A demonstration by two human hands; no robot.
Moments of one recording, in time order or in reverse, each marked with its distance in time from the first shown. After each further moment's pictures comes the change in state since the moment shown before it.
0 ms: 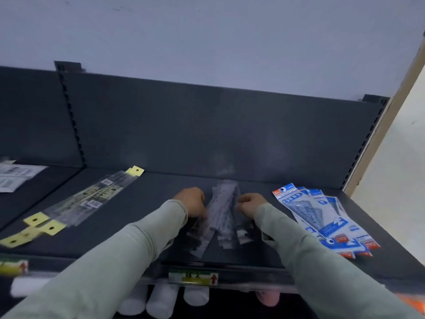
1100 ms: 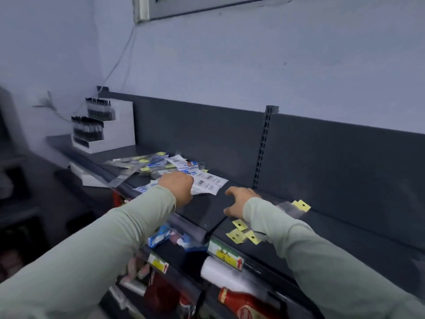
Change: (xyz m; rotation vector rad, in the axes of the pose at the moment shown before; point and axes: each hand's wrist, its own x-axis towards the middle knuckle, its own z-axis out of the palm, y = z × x) left_hand -0.211 -0.334 -0.191 0.628 0.380 -0.461; right_hand -0.137 -0.286 0.292 -0.722 -0.308 -0.787
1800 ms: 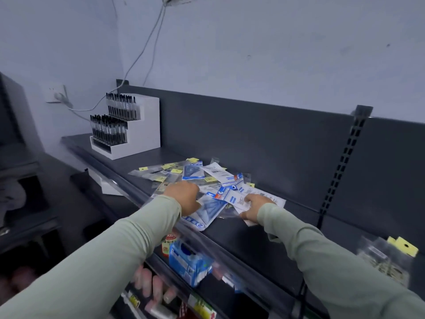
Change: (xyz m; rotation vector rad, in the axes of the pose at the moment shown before) left_hand 0.096 -0.172 0.089 -0.180 -0.138 -0.029; right_hand 0.186 -0.107 0.057 -0.031 -0.062 0.104
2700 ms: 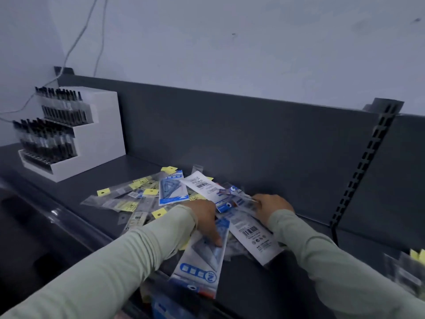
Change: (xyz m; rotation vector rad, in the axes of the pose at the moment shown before) left_hand 0.123 0.023 0.009 -0.163 -0.379 0.208; right_hand 0.103 0.026 -0.011 -0.063 0.171 0.130
